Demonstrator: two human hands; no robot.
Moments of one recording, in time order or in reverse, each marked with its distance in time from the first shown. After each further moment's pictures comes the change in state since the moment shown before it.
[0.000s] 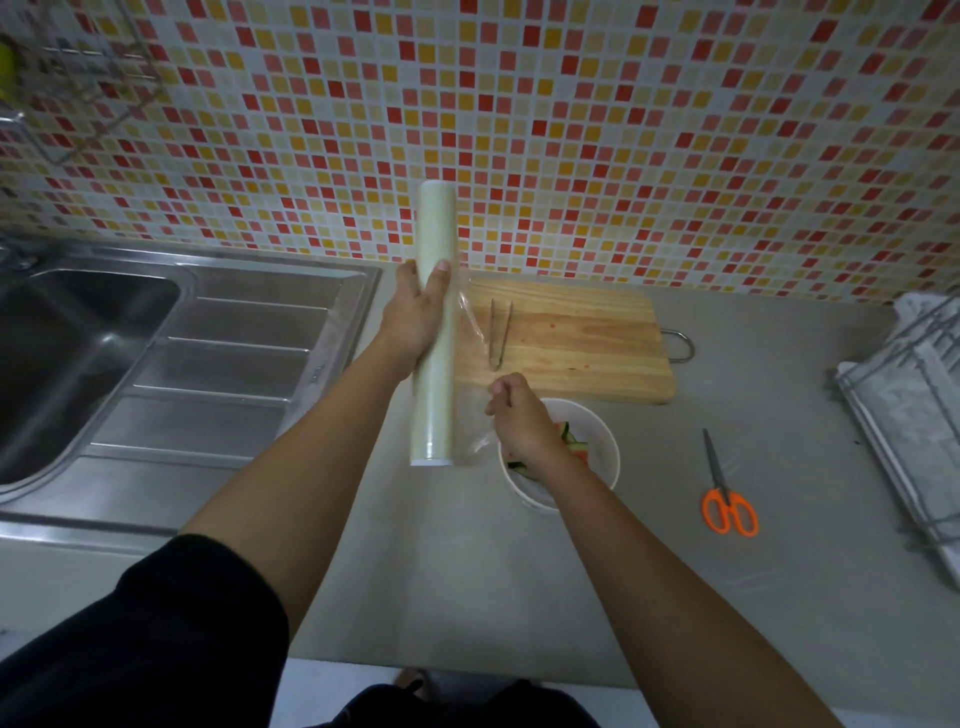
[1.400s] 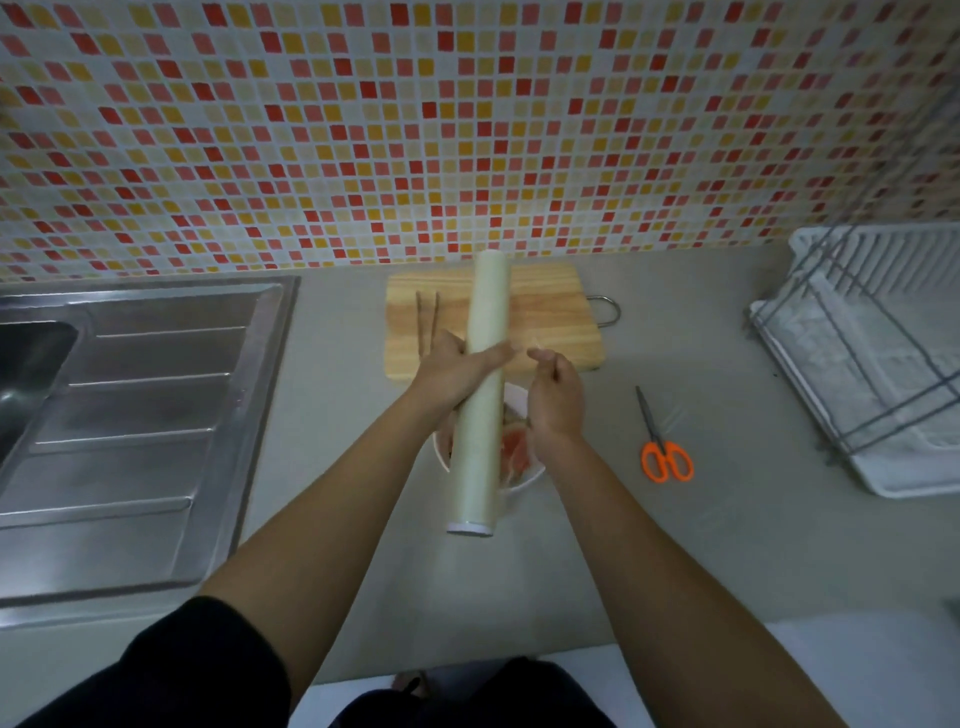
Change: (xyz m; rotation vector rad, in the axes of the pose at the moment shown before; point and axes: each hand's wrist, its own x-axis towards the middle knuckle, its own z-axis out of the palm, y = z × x) left_hand -0.068 0.008 0.100 0.105 -0.352 -0.216; right_hand -0.004 0.028 -0.074 0.240 0.586 0.089
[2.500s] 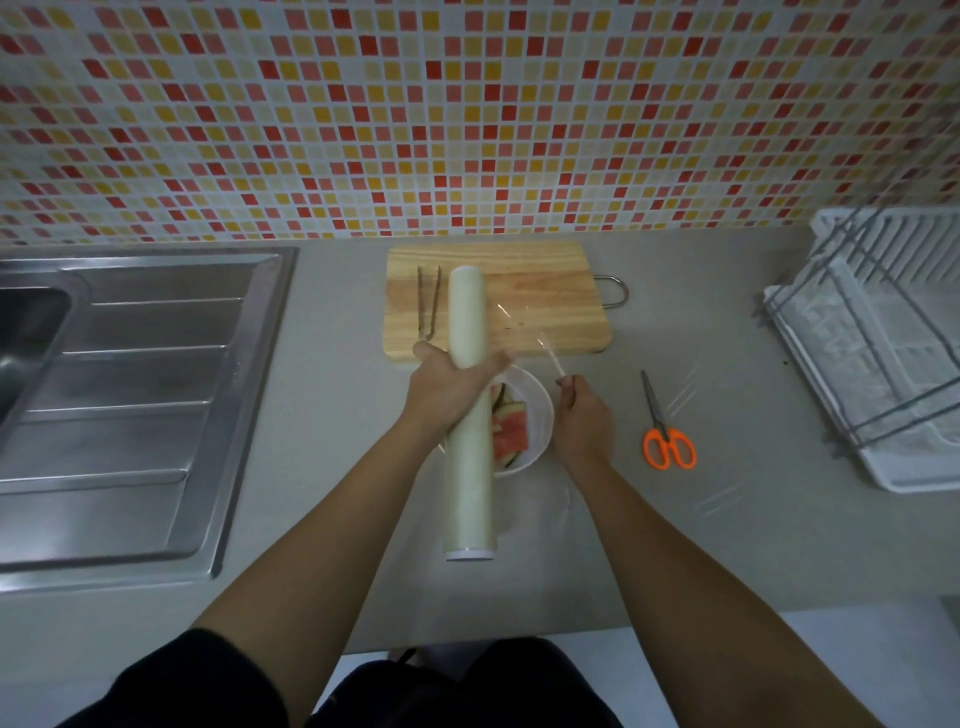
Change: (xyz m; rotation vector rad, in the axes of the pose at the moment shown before) left_hand -0.010 -0.035 0.011 0.096 0.149 -0.067; right_hand 0.020 0.073 -0.034 -0.519 -0.015 -0.186
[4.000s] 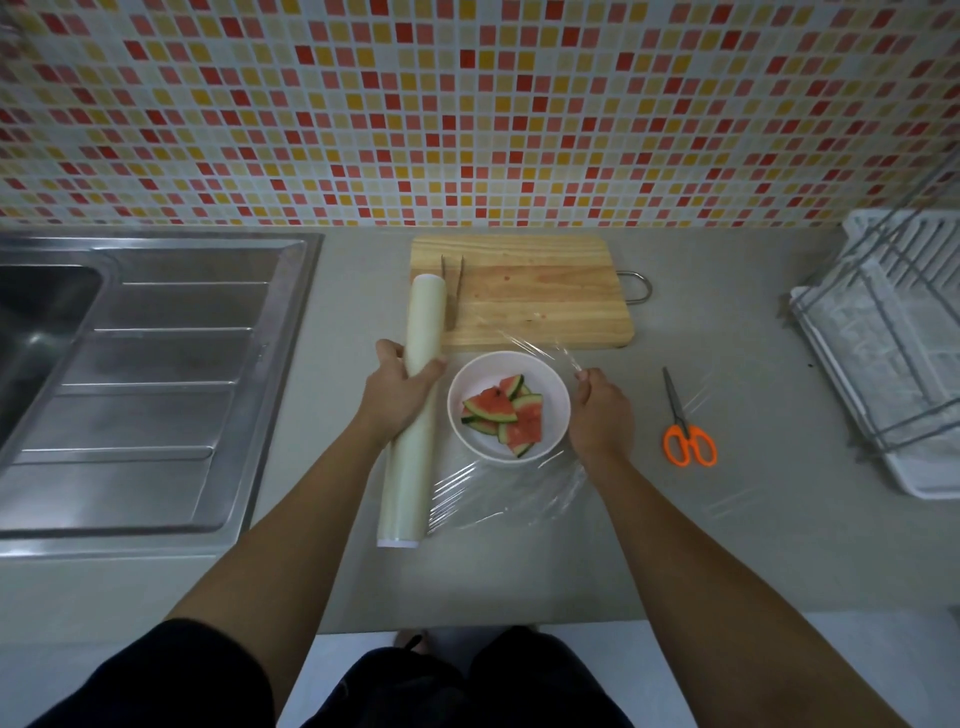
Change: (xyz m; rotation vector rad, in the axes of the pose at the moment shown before) left_hand 0.017 -0.060 -0.055 0.040 0.063 0.002; right_hand -0.002 -0.001 0.004 -0.166 0.020 -0.060
